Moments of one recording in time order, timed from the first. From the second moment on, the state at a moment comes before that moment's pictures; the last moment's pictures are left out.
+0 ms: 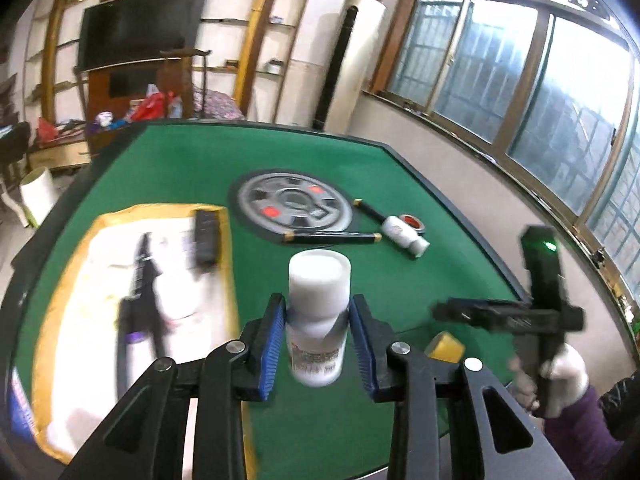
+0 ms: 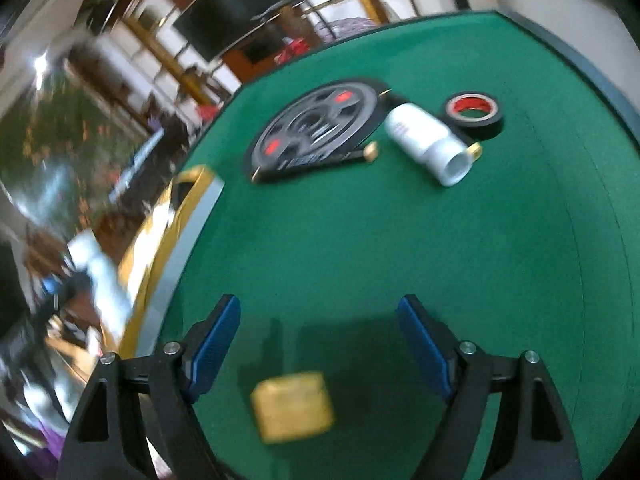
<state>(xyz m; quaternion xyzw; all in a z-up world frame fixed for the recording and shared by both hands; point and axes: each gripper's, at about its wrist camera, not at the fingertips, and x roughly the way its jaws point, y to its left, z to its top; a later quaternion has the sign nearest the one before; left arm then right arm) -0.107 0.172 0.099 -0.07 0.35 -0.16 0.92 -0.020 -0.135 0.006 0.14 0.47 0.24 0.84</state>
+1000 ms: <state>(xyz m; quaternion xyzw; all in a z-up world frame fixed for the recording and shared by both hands) -0.172 0.311 0.102 -0.21 0.31 -0.13 0.92 -0.076 0.001 0.057 0.01 0.43 0.32 0.84</state>
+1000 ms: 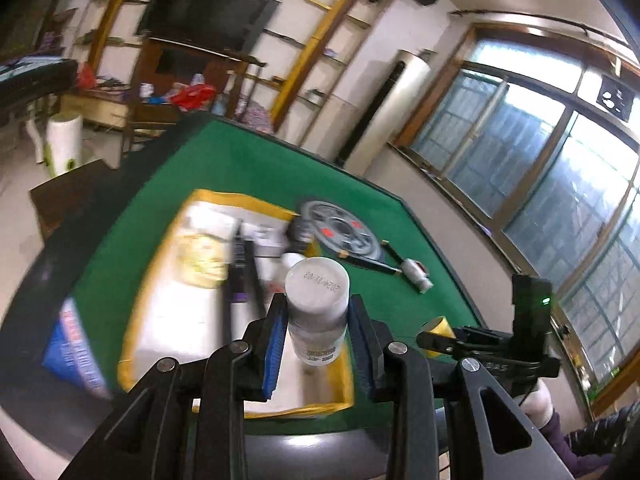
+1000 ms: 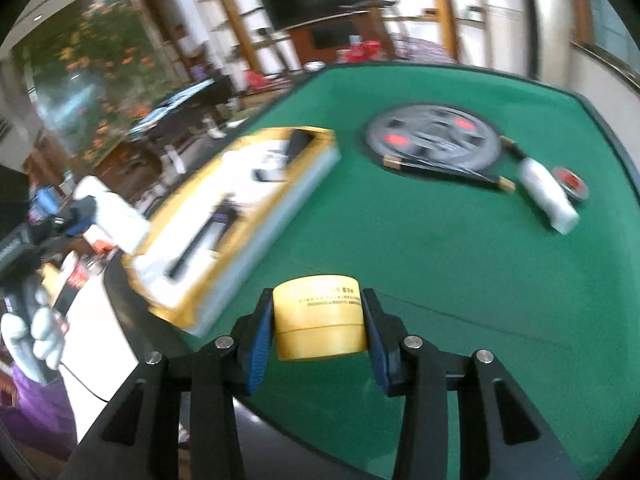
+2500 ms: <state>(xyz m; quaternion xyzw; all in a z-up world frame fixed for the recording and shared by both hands) -0.115 0.345 0.075 -0.17 0.38 -0.08 0.91 -0.047 0.156 0.050 -0.04 0.47 0.37 0.80</state>
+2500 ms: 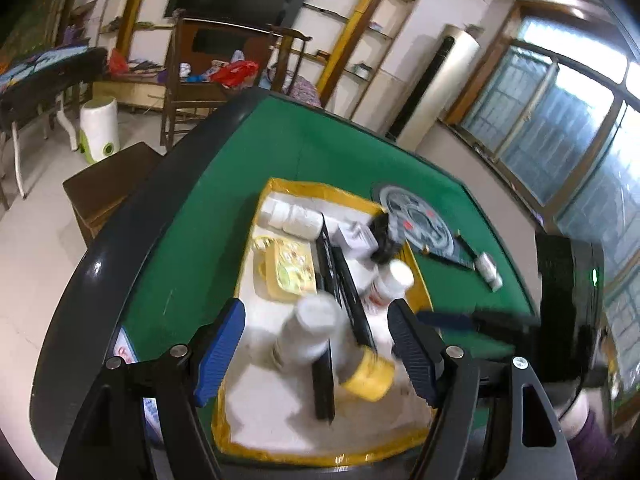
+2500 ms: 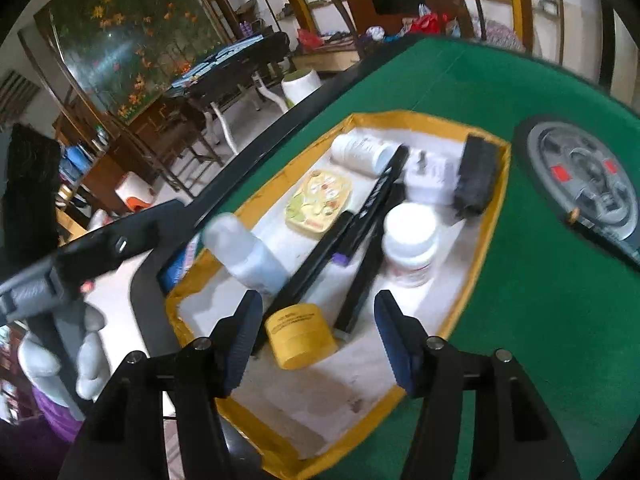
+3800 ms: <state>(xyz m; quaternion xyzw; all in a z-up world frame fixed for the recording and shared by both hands) -0.110 0.214 0.112 -0.13 0.35 -0.15 0.91 0.026 -0.157 0.067 0.13 0.37 0.03 0.92</state>
